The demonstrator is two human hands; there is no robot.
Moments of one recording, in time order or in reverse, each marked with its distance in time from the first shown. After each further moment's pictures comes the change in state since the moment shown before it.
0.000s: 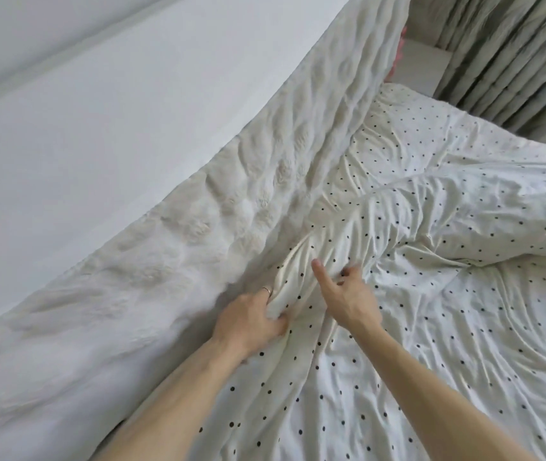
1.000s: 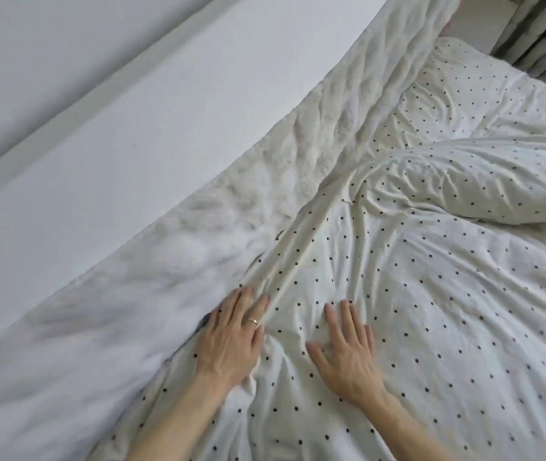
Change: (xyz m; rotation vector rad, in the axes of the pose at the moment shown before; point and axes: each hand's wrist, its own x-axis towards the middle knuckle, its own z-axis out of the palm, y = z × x) left_hand -0.168 -0.141 0.043 0.387 0.245 0.118; right_hand -0.167 0.116 0.117 -0.535 -0.133 -0.425
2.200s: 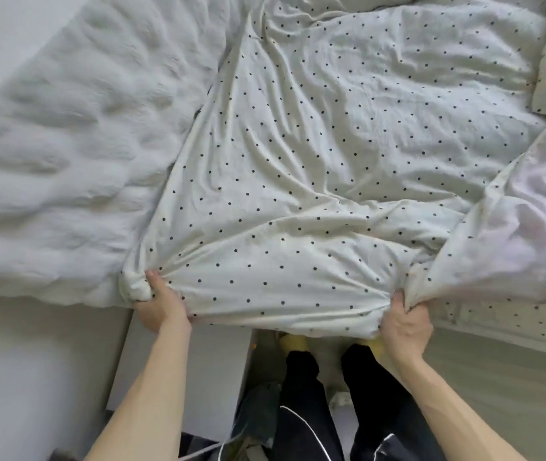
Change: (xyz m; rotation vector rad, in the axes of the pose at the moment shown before) left_hand -0.238 -0.060 0.006 -0.910 0.412 -1.294; right_hand -0.352 0.008 0.134 1.044 0.411 1.187
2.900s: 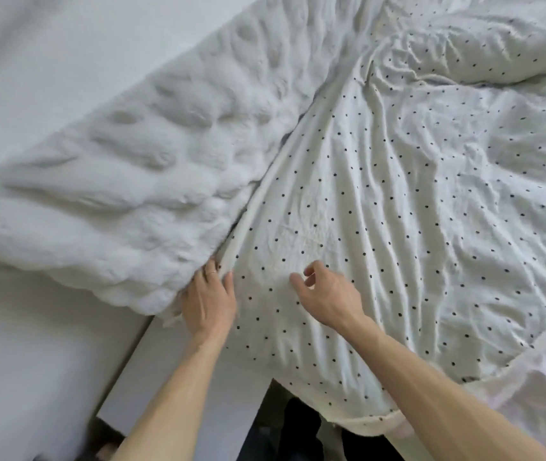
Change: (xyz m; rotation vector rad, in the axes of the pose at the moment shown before) left_hand 0.024 0.034 0.010 0.844 -0.188 0.854; right_hand -0.082 -0.157 0.176 -0.810 -0.515 -0.889
